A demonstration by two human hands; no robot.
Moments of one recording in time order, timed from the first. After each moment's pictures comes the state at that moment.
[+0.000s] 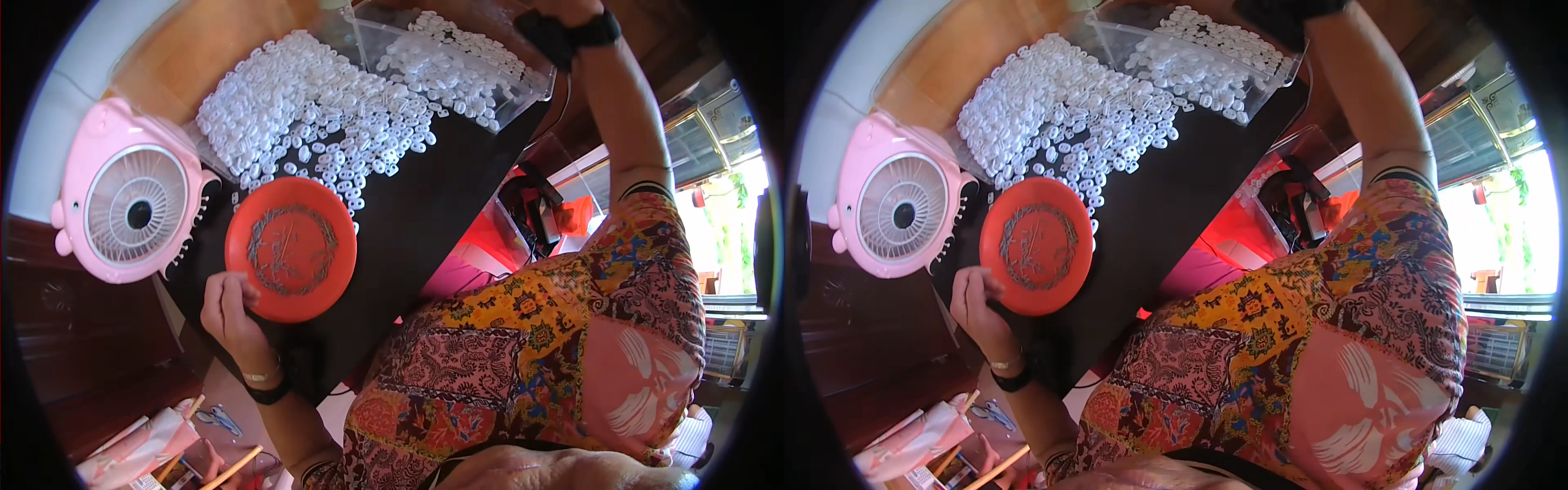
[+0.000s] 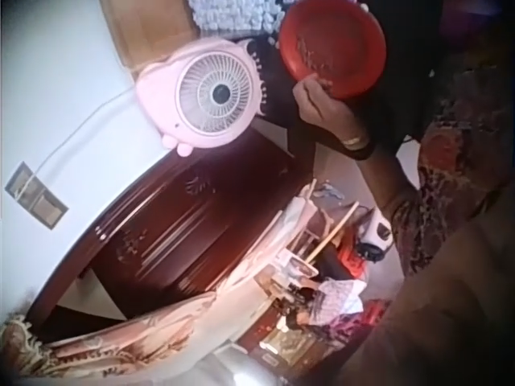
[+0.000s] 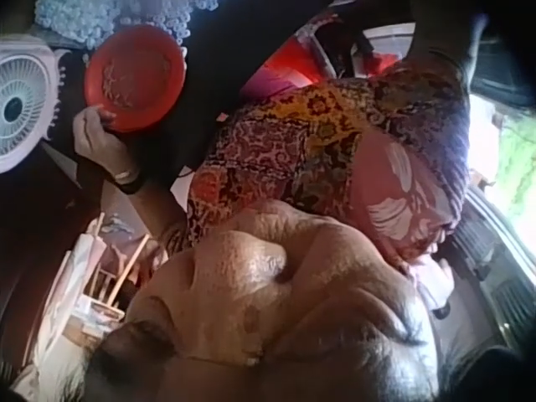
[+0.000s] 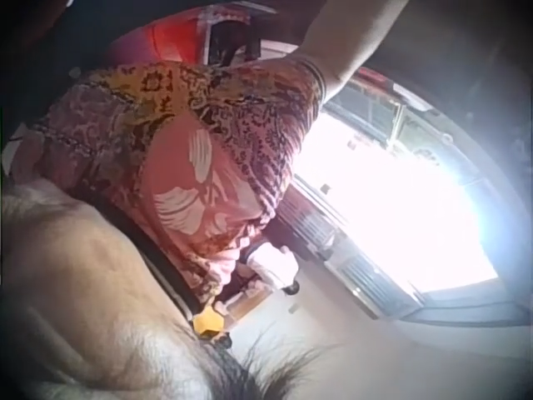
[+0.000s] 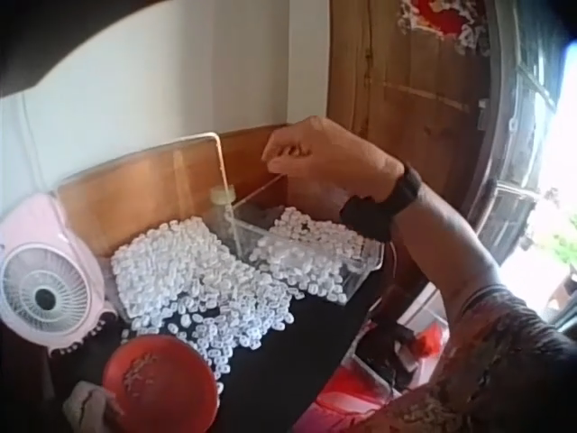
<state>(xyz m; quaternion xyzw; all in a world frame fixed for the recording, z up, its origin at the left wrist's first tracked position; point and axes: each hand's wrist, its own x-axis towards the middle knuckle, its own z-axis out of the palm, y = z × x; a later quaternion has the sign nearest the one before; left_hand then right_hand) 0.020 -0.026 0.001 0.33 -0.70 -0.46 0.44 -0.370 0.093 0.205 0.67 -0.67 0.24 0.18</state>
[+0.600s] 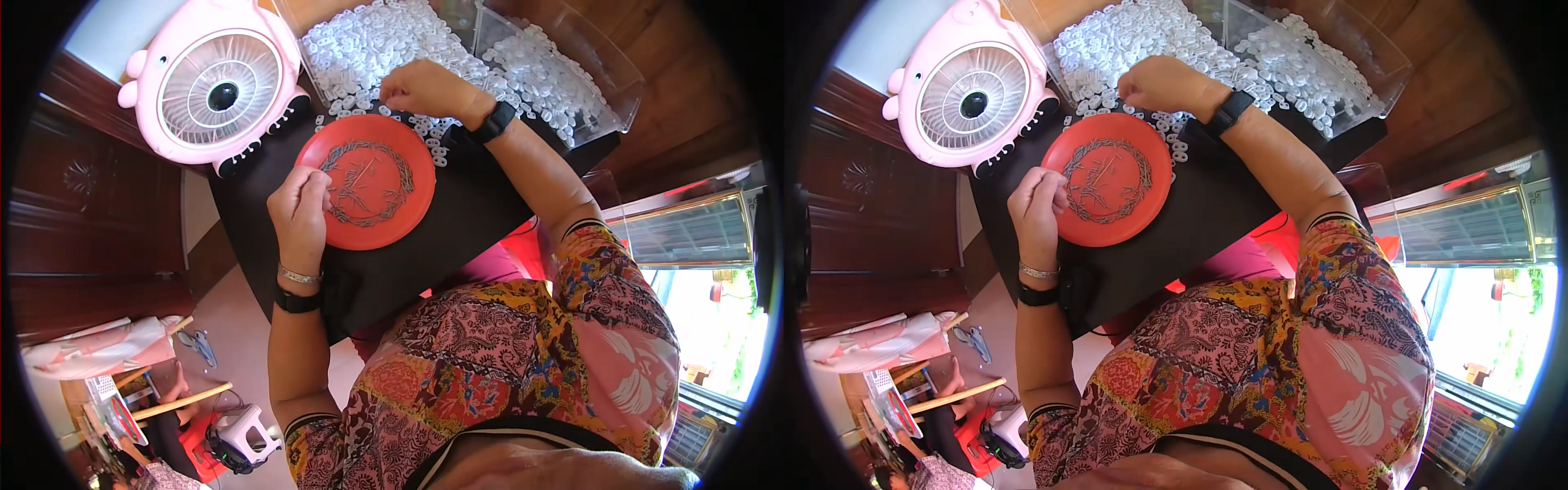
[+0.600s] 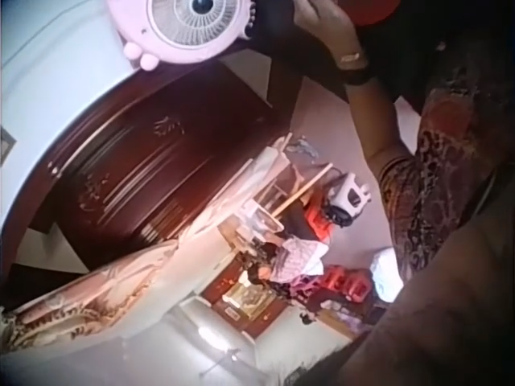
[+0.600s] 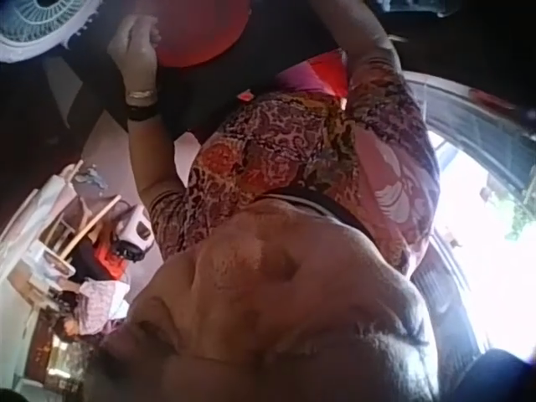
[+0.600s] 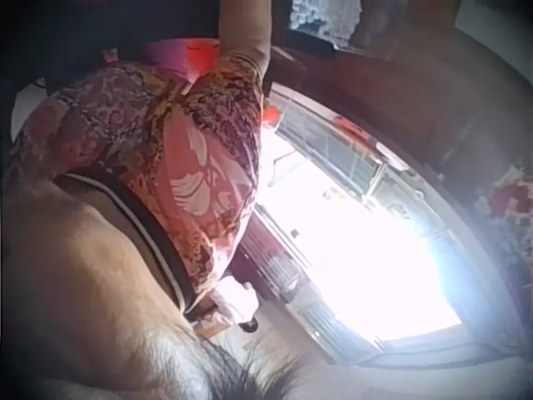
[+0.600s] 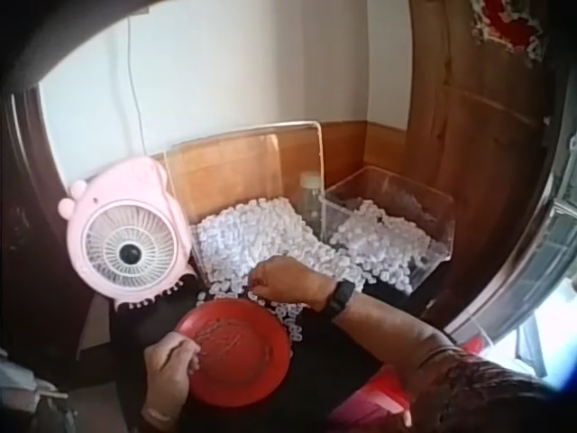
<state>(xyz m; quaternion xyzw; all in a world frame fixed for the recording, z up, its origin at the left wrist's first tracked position) 0.026 -0.048 0.006 0.32 -0.63 -0.58 0.40 -0.252 -0.040 0.040 0.75 -0.64 0.14 -0.07</state>
